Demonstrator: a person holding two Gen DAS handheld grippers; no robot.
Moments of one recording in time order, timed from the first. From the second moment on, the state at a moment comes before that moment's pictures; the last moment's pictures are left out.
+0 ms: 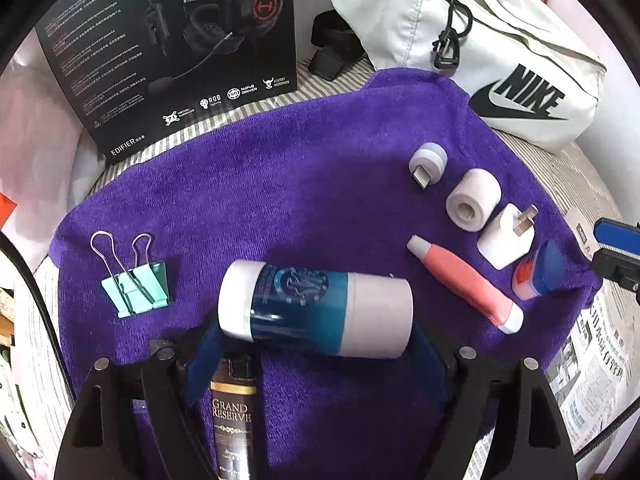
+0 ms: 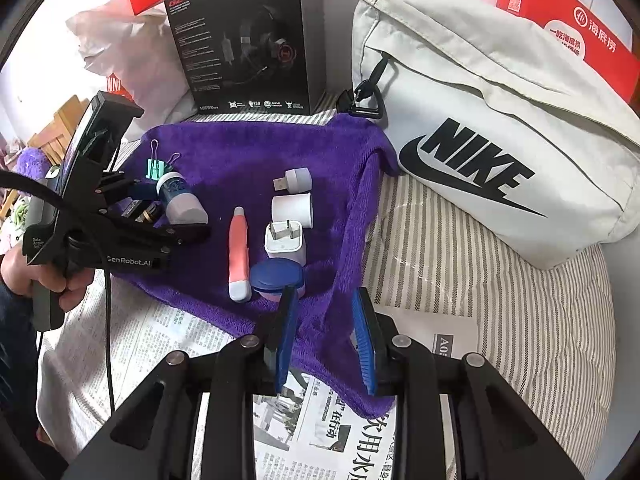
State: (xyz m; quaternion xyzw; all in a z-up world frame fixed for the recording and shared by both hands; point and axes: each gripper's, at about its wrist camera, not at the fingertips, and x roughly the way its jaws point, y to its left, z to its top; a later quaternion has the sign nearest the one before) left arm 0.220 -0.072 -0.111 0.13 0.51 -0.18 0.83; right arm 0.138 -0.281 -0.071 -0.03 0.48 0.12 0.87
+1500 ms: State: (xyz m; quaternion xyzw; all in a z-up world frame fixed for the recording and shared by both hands) left arm 0.059 -0.012 -0.021 0.04 0.46 -0.06 0.88; right arm 0.067 -0.244 -0.044 0.02 0.48 0.05 0.87
